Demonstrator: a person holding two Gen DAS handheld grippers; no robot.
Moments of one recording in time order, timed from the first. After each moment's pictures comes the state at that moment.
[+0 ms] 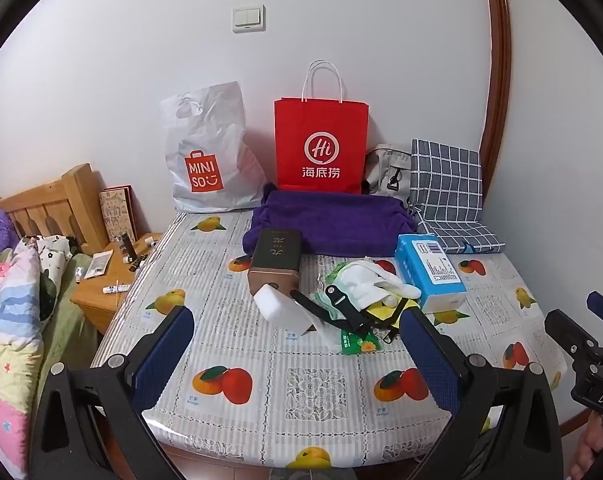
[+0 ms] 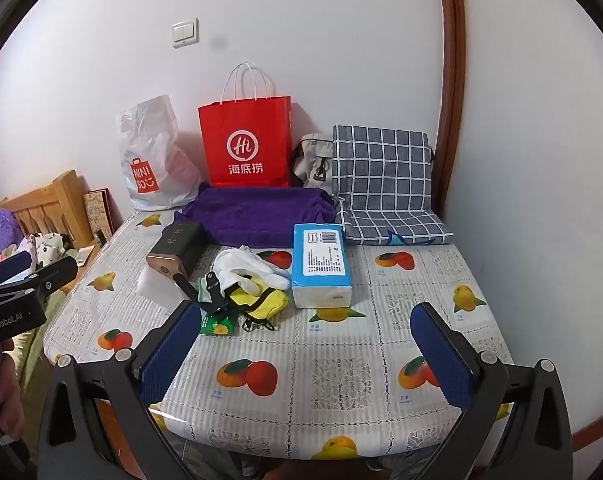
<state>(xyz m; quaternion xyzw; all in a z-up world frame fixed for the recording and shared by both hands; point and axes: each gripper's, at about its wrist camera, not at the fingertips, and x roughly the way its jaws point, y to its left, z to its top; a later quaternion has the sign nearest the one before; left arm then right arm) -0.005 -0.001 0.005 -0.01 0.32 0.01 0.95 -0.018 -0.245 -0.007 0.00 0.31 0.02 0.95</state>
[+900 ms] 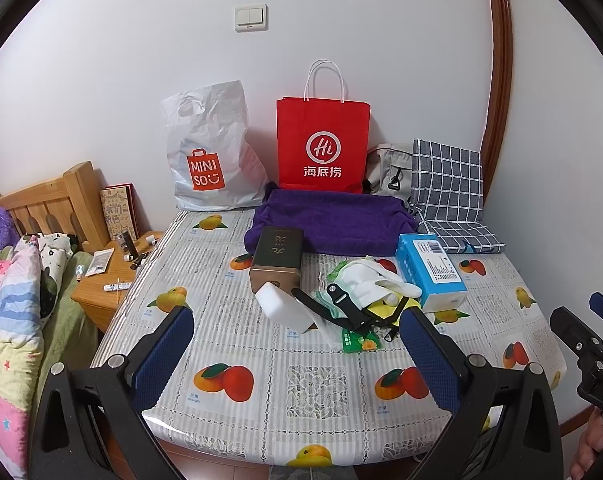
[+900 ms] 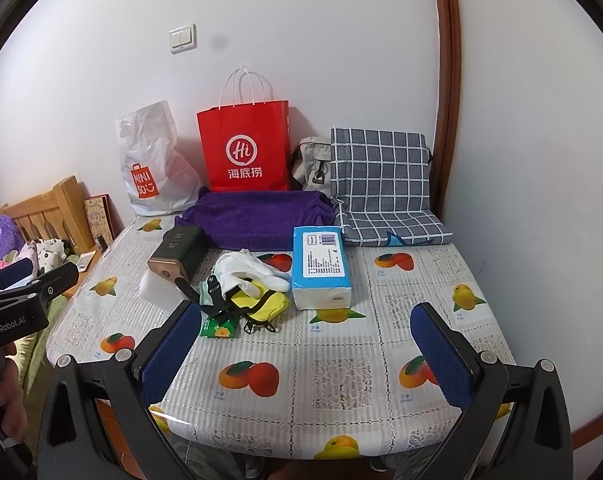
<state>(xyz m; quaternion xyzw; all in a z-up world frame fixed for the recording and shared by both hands) -0.005 0.000 0.004 -0.01 0.31 0.01 0.95 -0.022 -0.247 -0.005 0.01 0.30 0.02 0.95</state>
